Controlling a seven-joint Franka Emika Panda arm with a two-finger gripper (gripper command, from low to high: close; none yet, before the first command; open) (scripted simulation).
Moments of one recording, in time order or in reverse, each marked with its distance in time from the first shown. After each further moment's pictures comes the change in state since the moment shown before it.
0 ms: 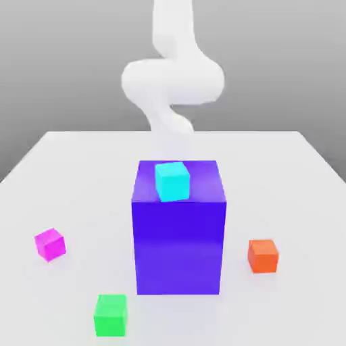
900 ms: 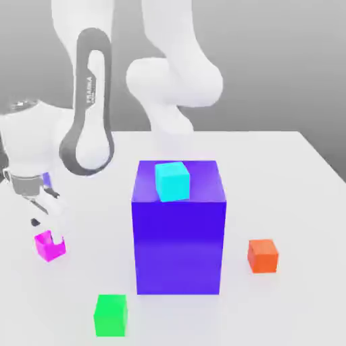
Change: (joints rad) arm -0.551 1.000 -0.131 -0.390 0.363 0.658 -0.357
